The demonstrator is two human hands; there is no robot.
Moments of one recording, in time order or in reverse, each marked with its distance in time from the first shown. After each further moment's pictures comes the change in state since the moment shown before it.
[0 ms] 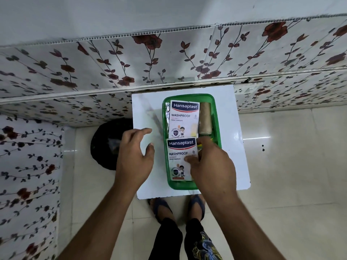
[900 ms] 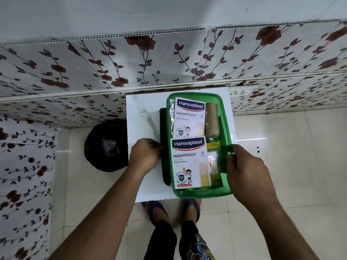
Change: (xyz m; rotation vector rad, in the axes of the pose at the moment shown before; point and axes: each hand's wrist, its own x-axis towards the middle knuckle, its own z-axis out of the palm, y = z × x) left_hand 0.028 0.012 0.038 -0.115 -0.350 -0.479; right_hand 0.004 0.065 -0.048 -0.111 0.053 -0.050
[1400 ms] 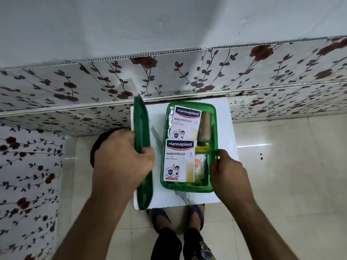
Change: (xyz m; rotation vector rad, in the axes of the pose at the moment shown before) left_hand -0.094 0.066 -0.070 0.383 0.419 0.354; right_hand 0.013 -0.018 0.023 0.039 -0.053 -0.014
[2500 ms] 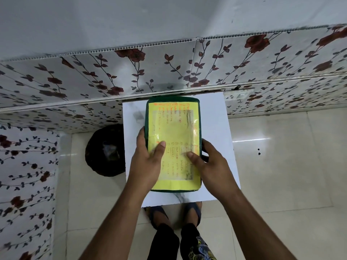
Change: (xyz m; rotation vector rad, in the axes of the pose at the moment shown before) left_hand 0.000 -0.008 0.093 -0.635 -0.208 -0.242; right_hand 0.014 -0.003 0.012 0.767 -0.238 0.098
